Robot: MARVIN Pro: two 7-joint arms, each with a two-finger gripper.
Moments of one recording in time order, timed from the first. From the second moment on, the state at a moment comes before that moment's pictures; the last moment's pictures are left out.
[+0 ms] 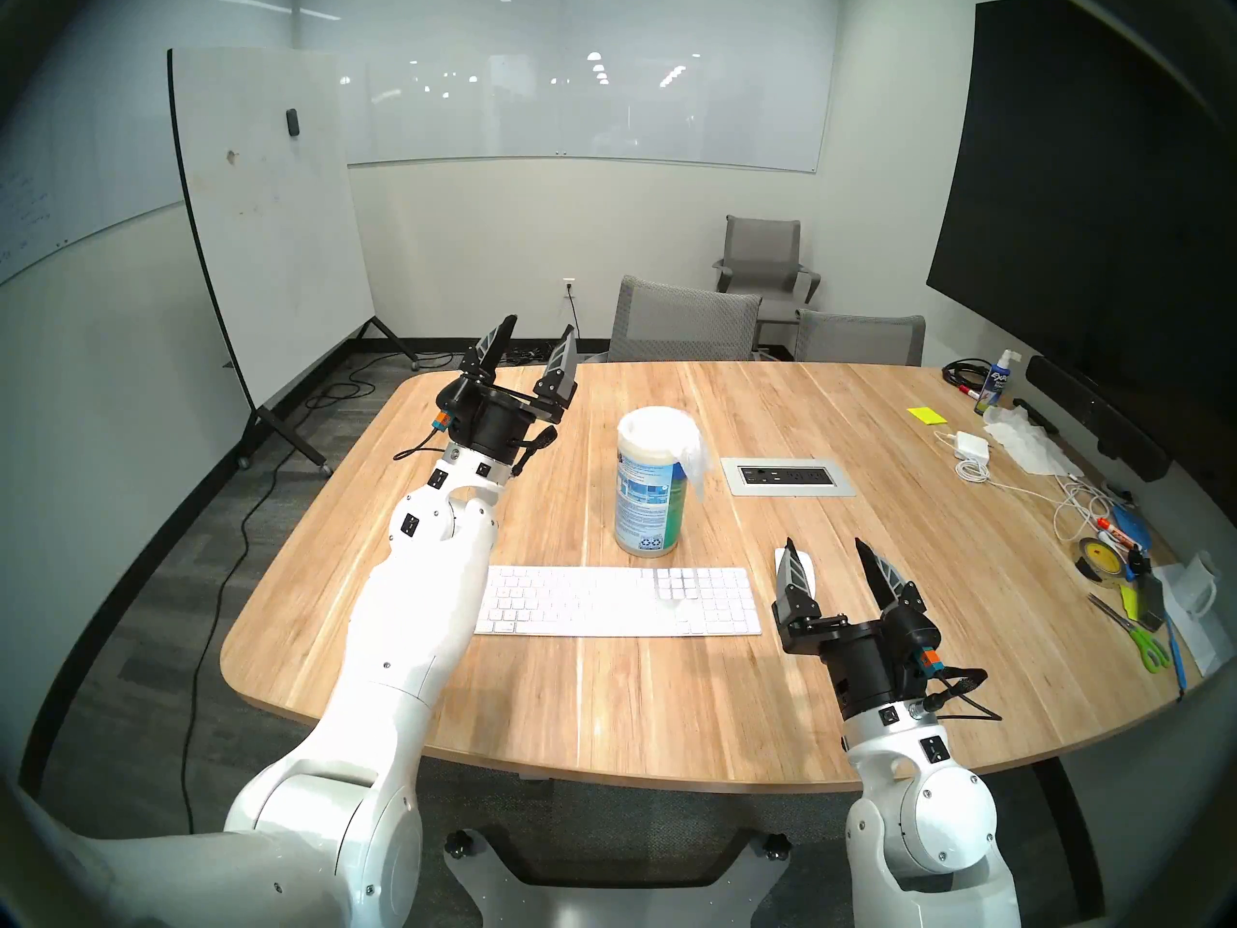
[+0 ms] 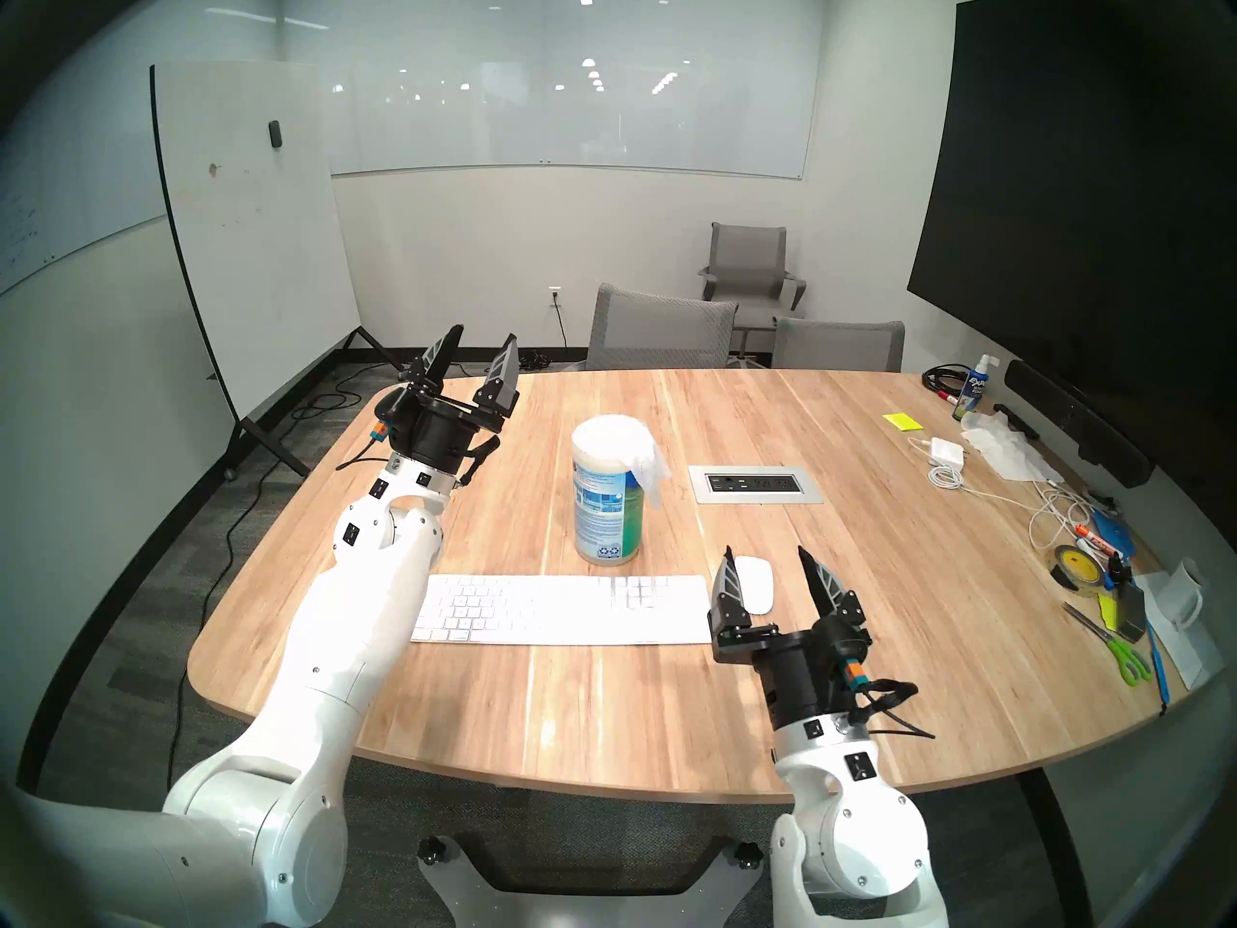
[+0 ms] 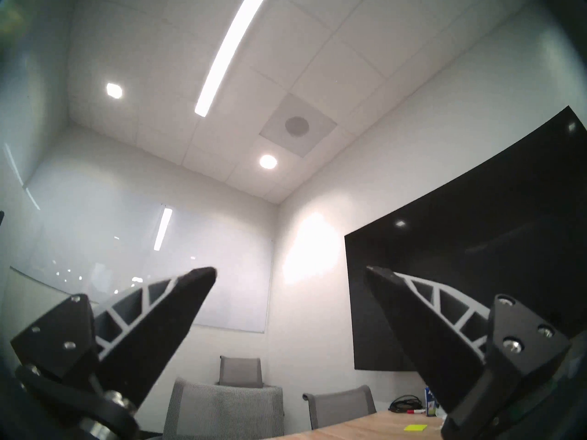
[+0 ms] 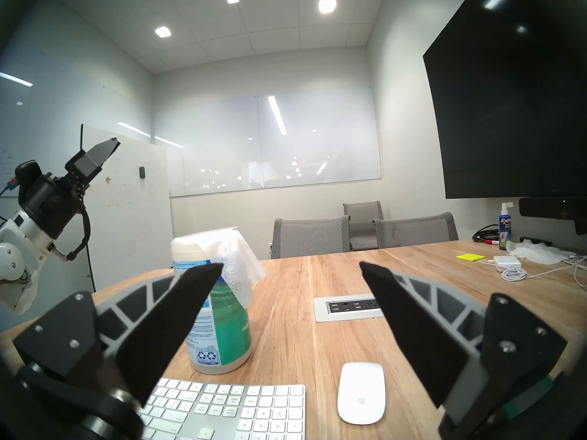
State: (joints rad) left arm 1.12 -1.49 -1.52 -1.18 -0.53 -0.52 -0.65; right arm -2.15 -1.63 1.63 -2.12 0.09 -0.23 0.18
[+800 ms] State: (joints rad) left arm 1.05 -1.40 -1.43 -1.06 -0.35 -0.52 -0.75; right arm -2.15 -1.63 1.63 -2.12 0.09 -0.23 0.18
